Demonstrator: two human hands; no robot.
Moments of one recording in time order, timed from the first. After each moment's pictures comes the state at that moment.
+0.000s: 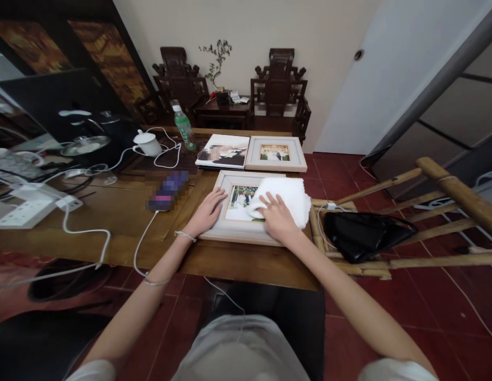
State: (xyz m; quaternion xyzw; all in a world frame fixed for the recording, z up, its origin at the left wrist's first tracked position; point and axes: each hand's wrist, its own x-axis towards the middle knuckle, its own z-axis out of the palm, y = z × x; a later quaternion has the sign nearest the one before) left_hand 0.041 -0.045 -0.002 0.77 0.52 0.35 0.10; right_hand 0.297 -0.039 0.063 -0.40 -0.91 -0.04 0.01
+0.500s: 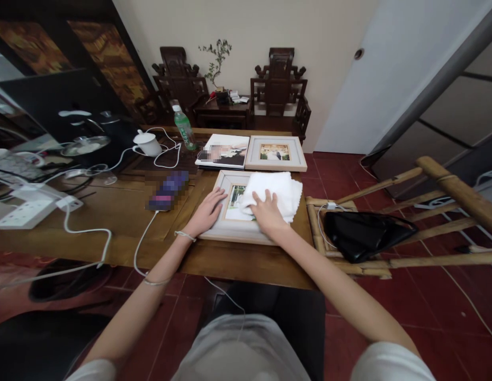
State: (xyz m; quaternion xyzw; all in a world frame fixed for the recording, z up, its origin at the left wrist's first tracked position) left_hand 0.041 -0.045 -0.003 0.77 0.53 0.35 0.09; right_hand 0.267 -0.035 0.064 -0.43 -0.90 -0.05 -0.06
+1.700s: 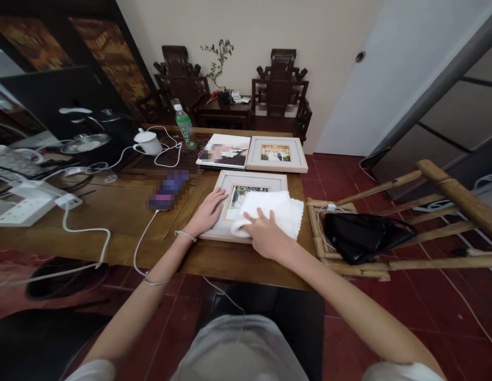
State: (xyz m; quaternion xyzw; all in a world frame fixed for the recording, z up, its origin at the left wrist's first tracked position) left_hand 0.042 -0.046 0.000 0.77 0.52 0.35 0.10; right_hand 0.274 -0.082 0.092 -0.35 -0.93 0.08 -0.09
